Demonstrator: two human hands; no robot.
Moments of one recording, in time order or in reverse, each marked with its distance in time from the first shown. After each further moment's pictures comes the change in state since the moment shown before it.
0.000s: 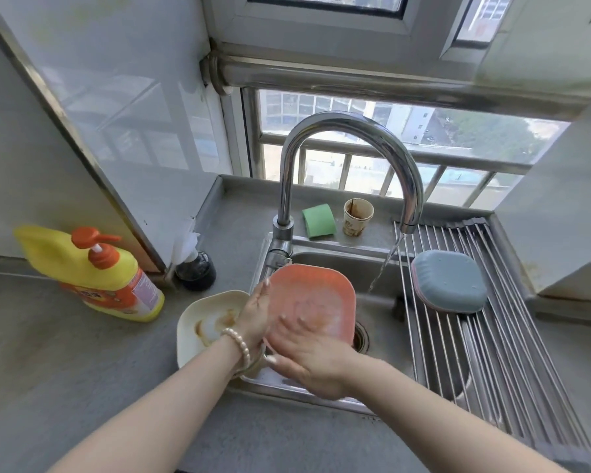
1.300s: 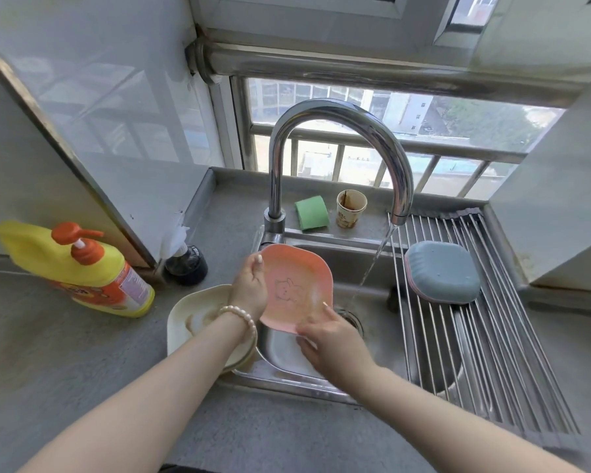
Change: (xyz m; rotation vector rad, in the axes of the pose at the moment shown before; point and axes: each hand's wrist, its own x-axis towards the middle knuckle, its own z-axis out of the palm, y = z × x) left_hand 0.023 0.014 0.010 0.400 0.236 0.296; right_hand 0.006 0.048 0.041 -0.159 0.731 0.091
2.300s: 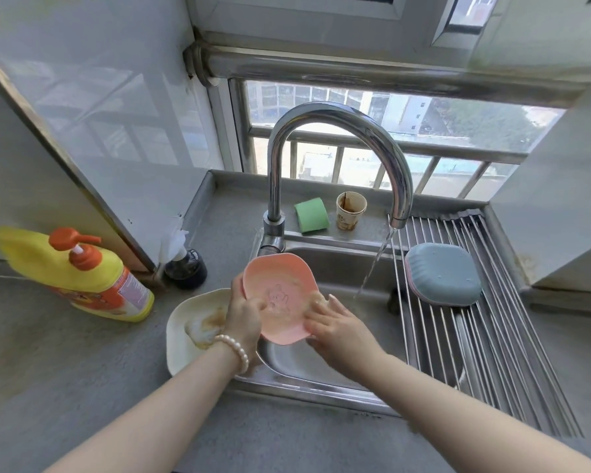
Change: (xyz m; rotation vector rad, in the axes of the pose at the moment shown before) left_hand -0.028 -0.011 -0.003 -0.391 0.005 -0.278; right_hand 0.007 0.029 0.009 -0.062 0.032 -0.207
